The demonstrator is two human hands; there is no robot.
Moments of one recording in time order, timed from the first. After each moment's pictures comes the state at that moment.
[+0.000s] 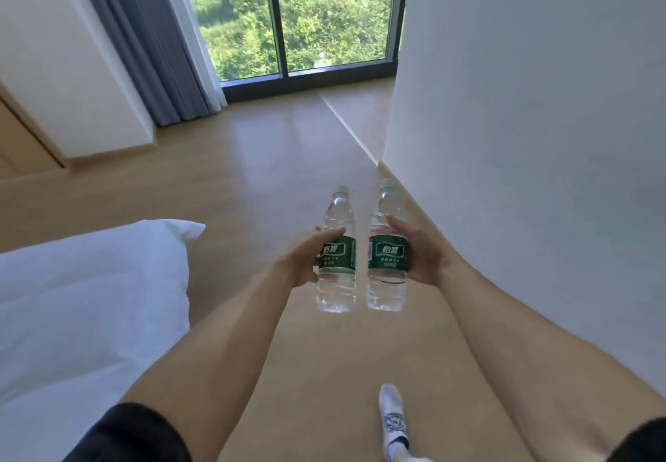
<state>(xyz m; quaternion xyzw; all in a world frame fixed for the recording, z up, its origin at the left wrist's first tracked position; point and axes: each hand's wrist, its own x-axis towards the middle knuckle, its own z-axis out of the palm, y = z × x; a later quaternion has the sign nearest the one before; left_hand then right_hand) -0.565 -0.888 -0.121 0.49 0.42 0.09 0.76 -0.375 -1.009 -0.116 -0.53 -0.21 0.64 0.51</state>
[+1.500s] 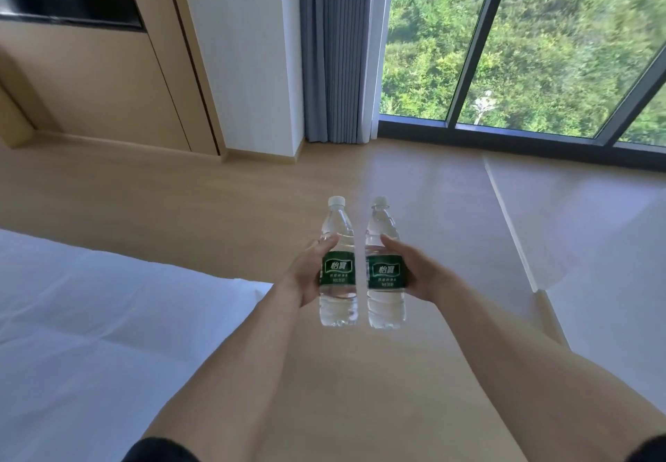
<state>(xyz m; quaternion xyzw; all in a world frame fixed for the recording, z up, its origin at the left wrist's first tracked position) -0.638 -0.380 -0.116 0.33 0.42 0.39 0.75 -0.427 -0.368 -0.112 -0.48 -0.35 0.74 0.32</state>
